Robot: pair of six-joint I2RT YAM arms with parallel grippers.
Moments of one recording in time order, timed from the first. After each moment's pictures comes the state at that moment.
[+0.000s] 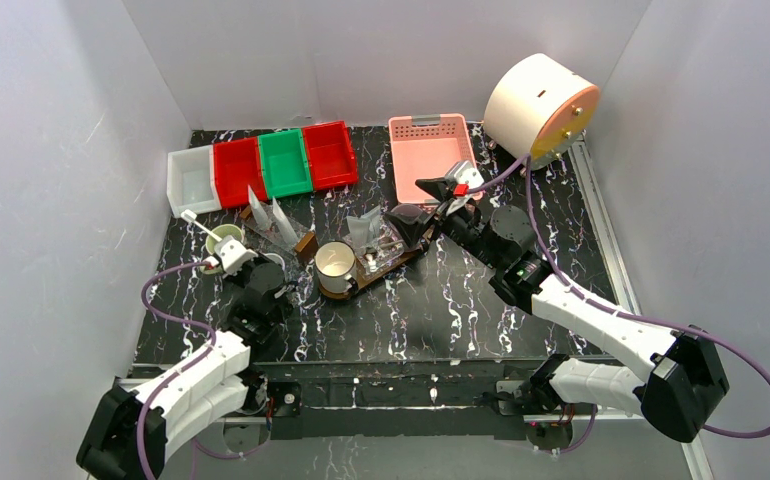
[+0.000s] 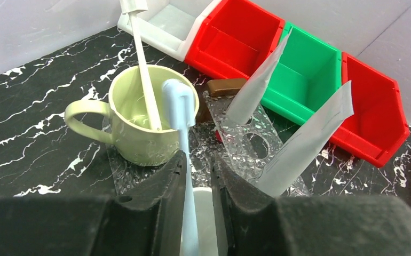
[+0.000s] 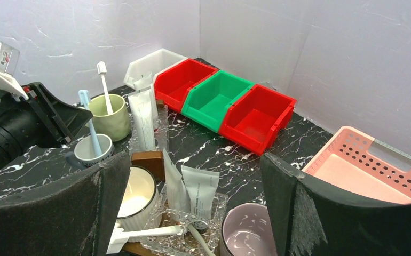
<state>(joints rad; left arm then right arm) -0.53 0.83 0.24 0.42 -1.12 -0.45 0.78 1.12 0.77 0.51 -0.14 0.02</state>
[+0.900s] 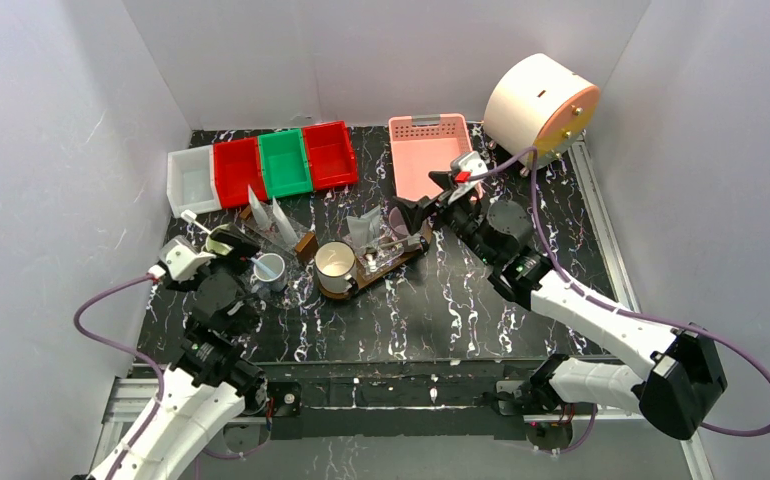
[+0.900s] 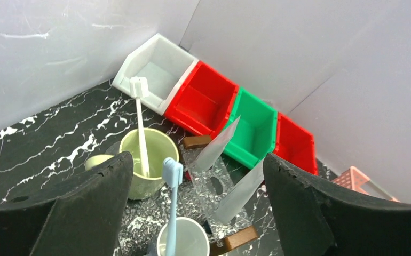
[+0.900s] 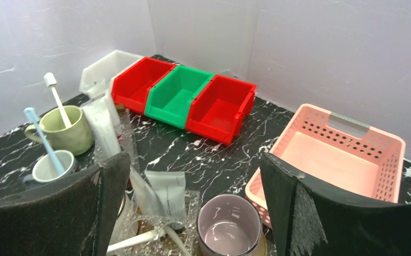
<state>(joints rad) -0.53 0.42 0.48 -0.06 -1.10 -0.45 0.78 1.13 0.80 0.47 0.02 0.03</state>
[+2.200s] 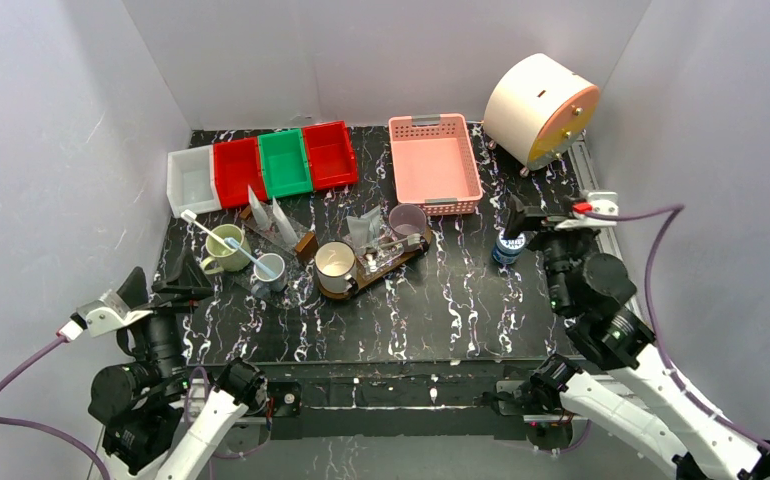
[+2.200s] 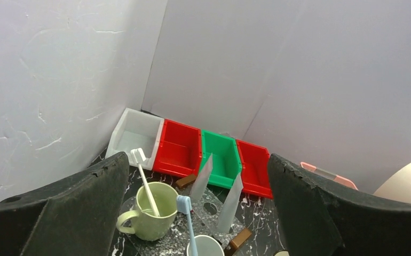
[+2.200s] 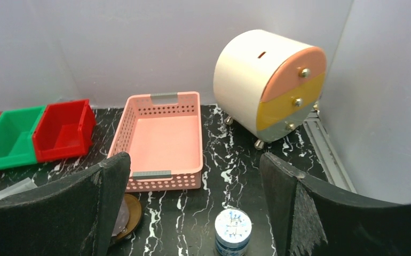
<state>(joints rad) -0.53 0.01 0.77 -0.35 -0.77 -0.04 0.77 0.57 0.75 0.00 0.69 -0.05</state>
